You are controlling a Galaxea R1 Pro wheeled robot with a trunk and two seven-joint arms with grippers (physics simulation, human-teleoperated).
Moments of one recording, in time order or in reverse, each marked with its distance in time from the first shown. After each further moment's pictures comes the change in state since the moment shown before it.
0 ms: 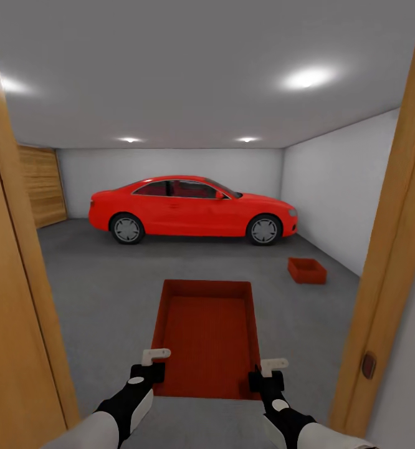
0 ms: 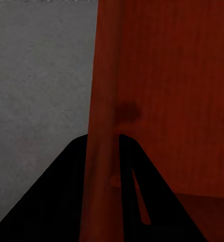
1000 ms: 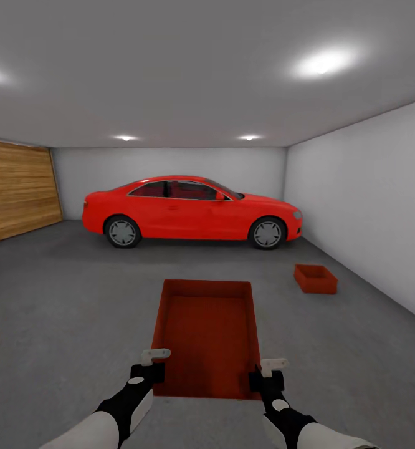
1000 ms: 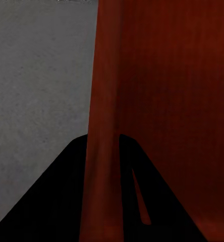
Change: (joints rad) left arm 0.000 0.000 0.000 0.000 -0.001 0.000 0.000; right arm 0.000 -0.001 -0.003 0.000 0.002 -0.001 0.001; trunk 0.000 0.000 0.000
